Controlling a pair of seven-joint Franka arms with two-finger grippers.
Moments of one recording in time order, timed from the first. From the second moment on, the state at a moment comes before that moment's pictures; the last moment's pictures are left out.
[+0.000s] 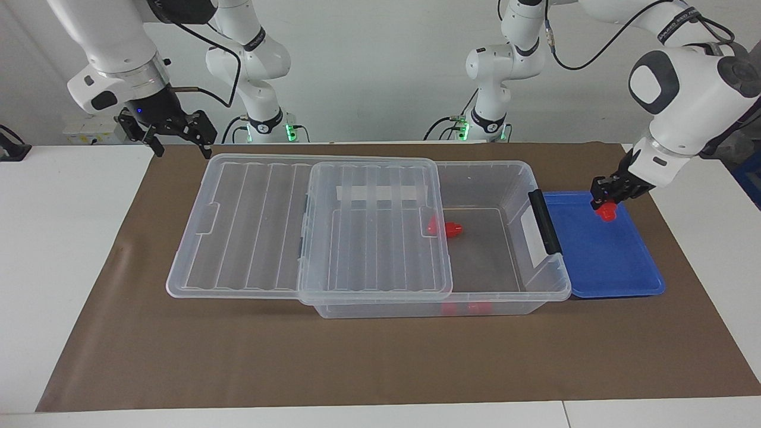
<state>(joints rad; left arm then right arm) 0.00 0.13 0.00 -1.60 -0.06 1.68 -0.10 0.04 0.01 -0.03 -1.49 -0.01 1.47 0.09</state>
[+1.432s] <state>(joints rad) -0.28 0.18 -0.03 -2.05 0.08 2.35 -0.48 0.04 0.01 -0.03 -1.49 -0.01 1.47 0.09</state>
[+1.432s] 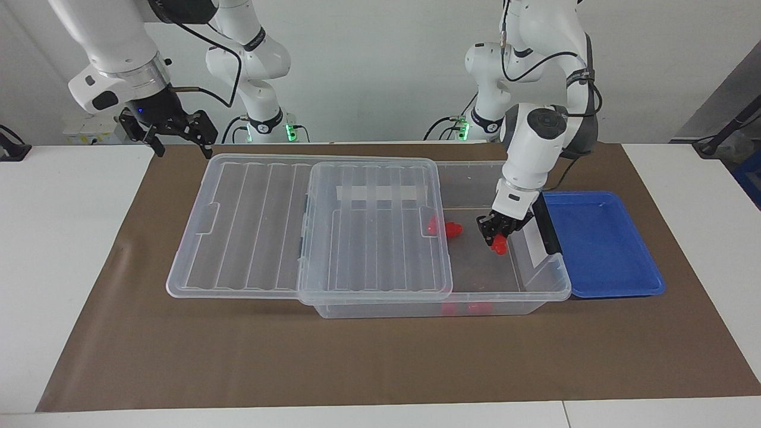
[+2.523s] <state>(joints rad) -0.28 0.27 -0.03 -2.09 0.13 2.51 -0.47 0.03 0.01 -0.03 -1.49 -0.01 1.47 0.09</state>
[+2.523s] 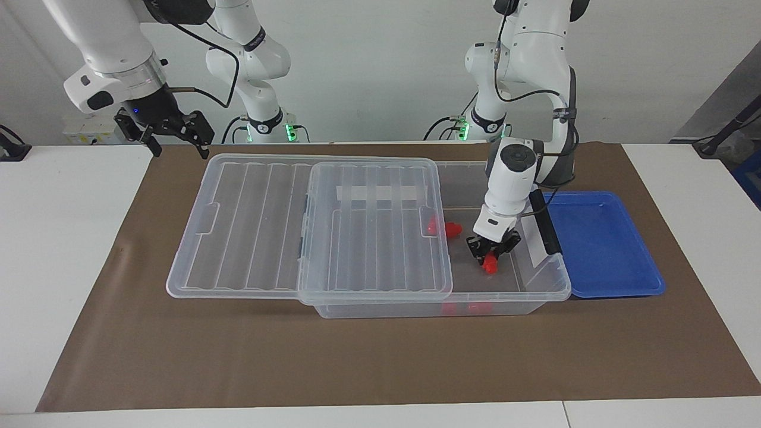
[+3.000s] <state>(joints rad) -0.28 0.27 -0.02 -2.09 0.13 2.51 -0.47 0.03 0.01 -0.03 -1.52 -0.01 1.51 0.10</state>
